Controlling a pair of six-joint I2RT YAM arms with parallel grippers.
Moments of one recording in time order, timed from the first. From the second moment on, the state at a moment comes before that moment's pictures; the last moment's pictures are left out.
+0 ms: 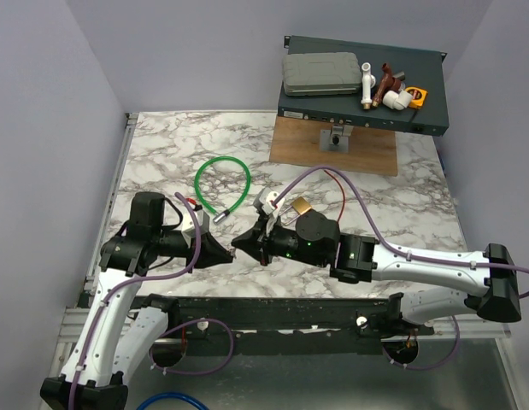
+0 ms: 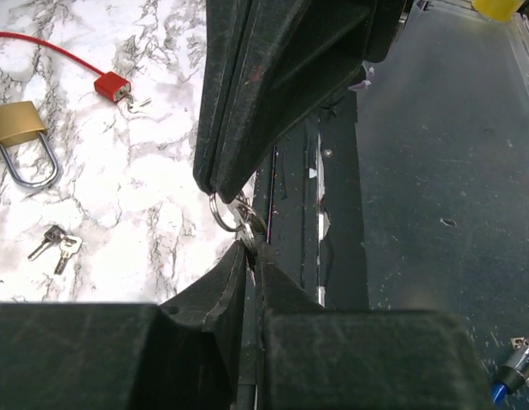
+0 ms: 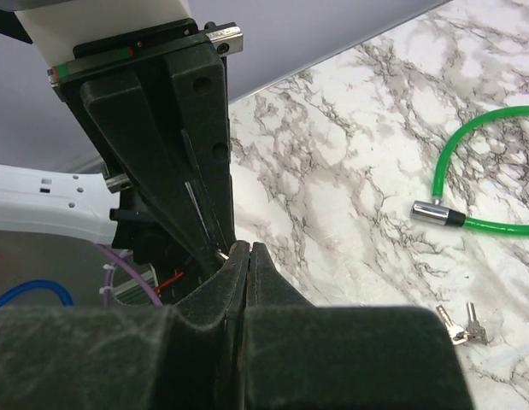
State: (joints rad) left arm -0.20 0.71 0.81 -0.91 1.29 0.56; right arm 1.29 1.26 1.01 0.12 0.09 0.22
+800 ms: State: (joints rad) left arm -0.21 0.85 1.07 -1.26 1.19 0.79; right arm 1.25 1.21 1.10 -0.06 -0.07 0.15
